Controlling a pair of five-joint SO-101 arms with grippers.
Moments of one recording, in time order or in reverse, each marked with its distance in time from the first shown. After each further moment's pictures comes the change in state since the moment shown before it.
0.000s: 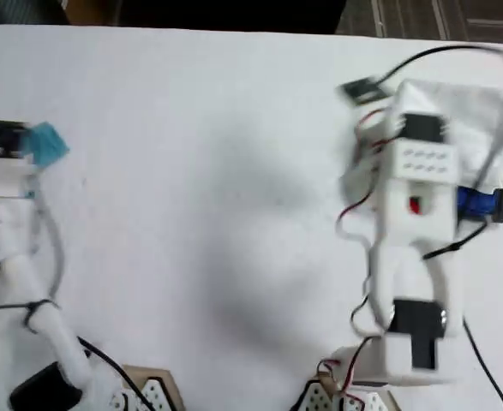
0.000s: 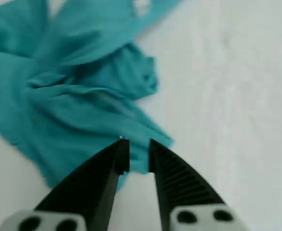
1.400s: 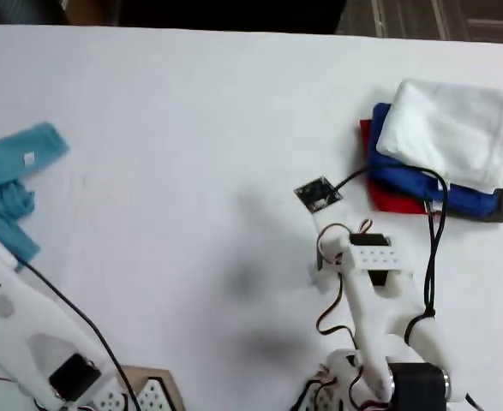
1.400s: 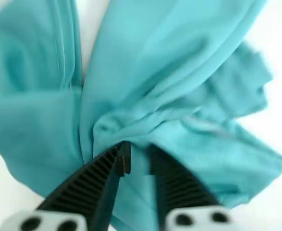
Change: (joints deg) left arm -5.1 83.0 -110.9 45.0 -18.8; right arm -3.1 -16.8 57.6 -45.0 0.4
